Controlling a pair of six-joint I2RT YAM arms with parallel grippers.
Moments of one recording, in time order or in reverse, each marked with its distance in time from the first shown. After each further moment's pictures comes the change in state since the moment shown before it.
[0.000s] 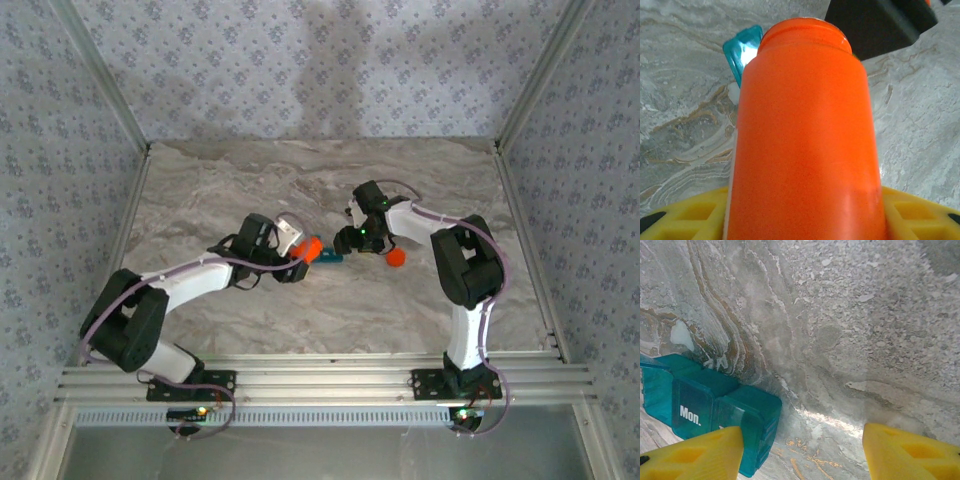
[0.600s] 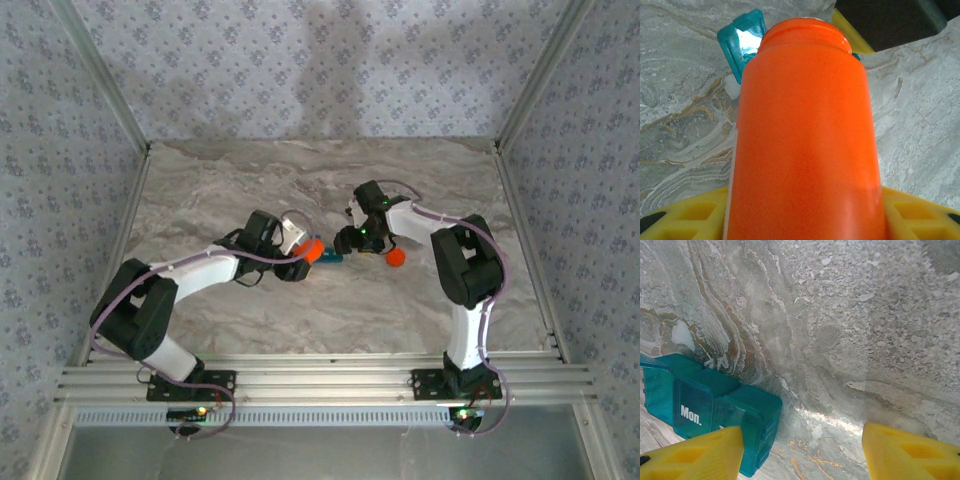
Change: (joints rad) left arm 0.000 0.070 0.072 -0.077 0.003 0.018; right arm -0.005 0.002 0.000 0.000 -0.012 0.000
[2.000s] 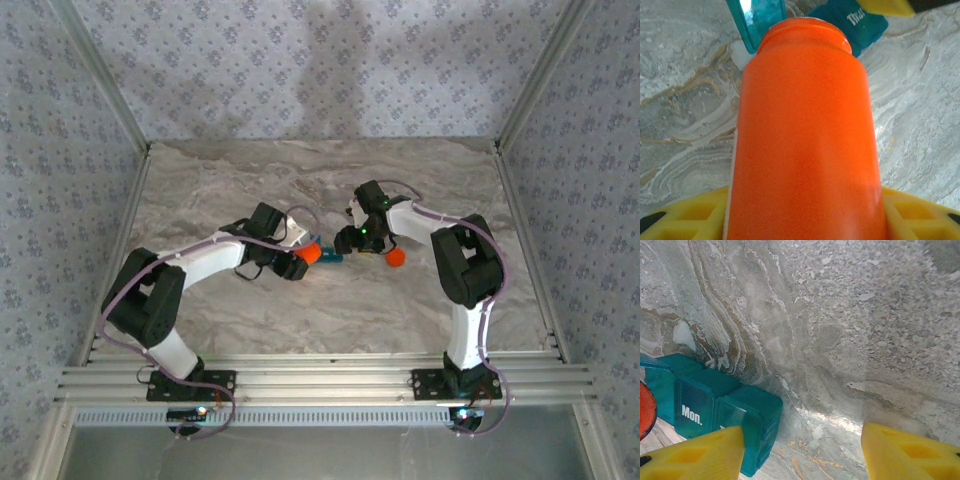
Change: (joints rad) left arm 0.015 0.087 0.143 -0.225 -0.023 0.062; right arm -0.007 0.003 0.000 0.001 -0.014 0.000
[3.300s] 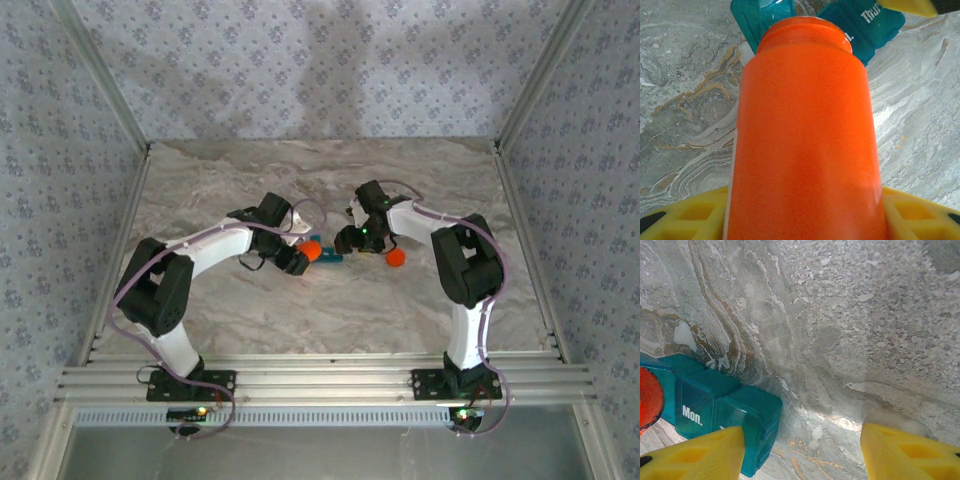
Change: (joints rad) left arm 0.000 0.084 0.155 -0.187 -0.037 0.054; right arm -0.005 0.002 0.000 0.003 -0.009 0.000
